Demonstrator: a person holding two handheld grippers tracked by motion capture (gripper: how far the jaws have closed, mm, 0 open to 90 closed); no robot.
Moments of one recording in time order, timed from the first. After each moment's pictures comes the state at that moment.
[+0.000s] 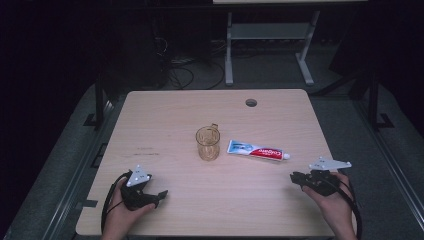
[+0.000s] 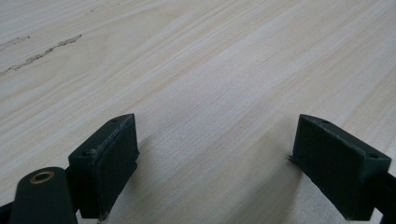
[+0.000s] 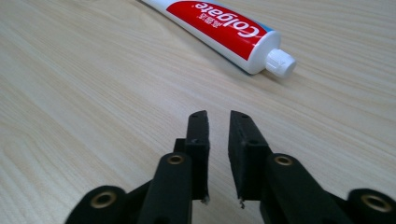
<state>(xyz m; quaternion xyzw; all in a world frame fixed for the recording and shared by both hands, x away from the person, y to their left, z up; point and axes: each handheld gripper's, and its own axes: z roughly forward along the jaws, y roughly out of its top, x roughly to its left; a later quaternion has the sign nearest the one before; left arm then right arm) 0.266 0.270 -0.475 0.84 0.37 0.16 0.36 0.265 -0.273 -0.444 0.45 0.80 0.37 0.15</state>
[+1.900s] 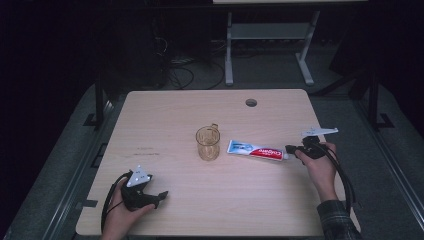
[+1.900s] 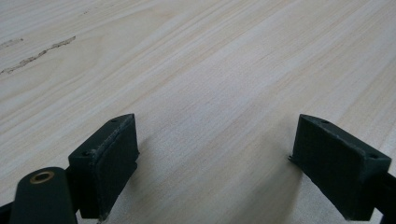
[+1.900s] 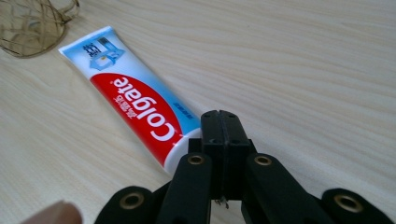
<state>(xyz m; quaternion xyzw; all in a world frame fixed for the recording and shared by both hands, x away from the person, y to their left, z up) 0.266 0.269 -0.475 0.84 0.36 0.16 0.36 0.364 -0.277 -0.447 0.48 0.78 0.38 0.13</state>
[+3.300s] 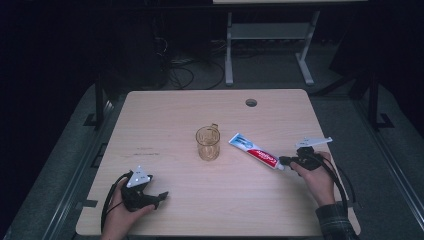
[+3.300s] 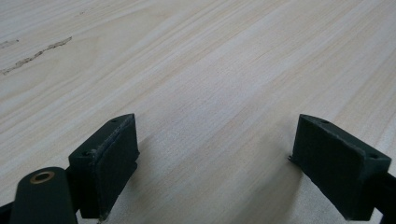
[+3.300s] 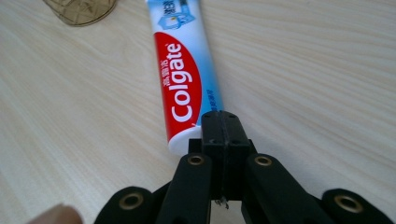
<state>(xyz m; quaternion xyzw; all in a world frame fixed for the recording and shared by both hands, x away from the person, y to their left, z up) 0.265 0.269 -0.475 0.85 0.36 0.16 0.36 0.333 -0.257 -0.449 0.44 0.81 0.38 0.10</state>
